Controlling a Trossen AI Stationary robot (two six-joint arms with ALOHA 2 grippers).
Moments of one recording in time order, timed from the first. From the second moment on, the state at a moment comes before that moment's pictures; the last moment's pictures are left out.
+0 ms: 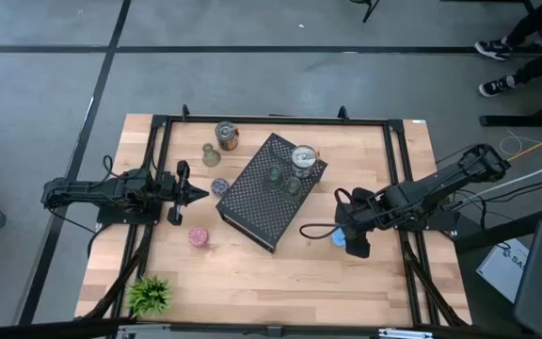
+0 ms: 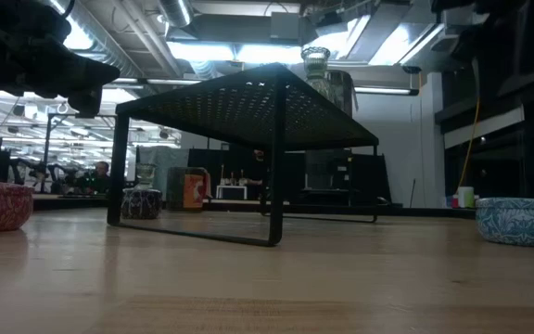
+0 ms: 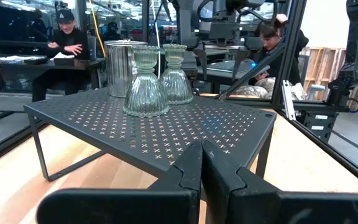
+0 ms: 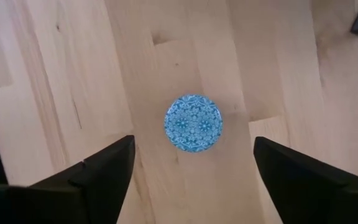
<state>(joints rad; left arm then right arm) 0.01 0.00 0.01 0.00 -0.01 -0.07 0.45 1.34 1.12 -1.12 0.10 0.63</state>
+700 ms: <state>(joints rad) 0.01 0.00 0.01 0.00 -0.01 -0.07 0.49 1.34 0.90 -0.85 0.11 0.56</state>
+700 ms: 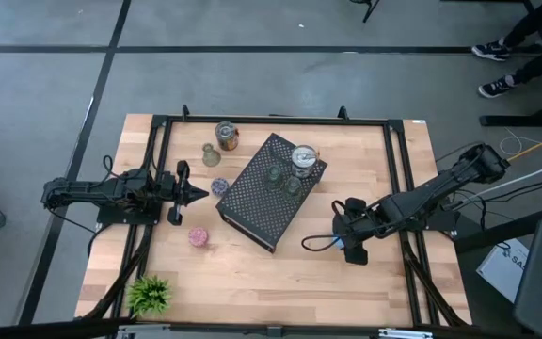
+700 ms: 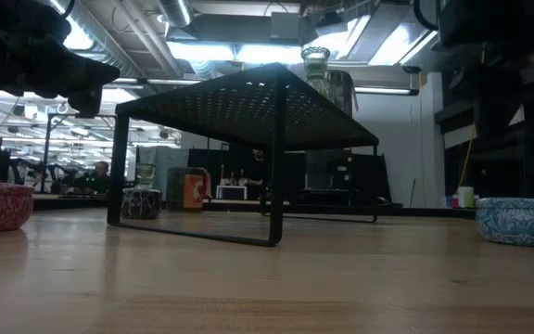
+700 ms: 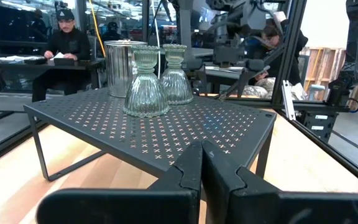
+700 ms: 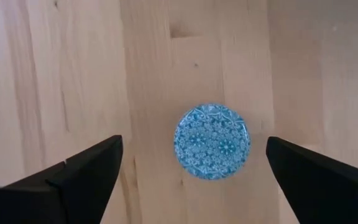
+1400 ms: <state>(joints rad) 0.01 0.00 0.01 0.00 -0.01 -0.07 0.49 1.34 0.68 -0.59 0.15 0.47</state>
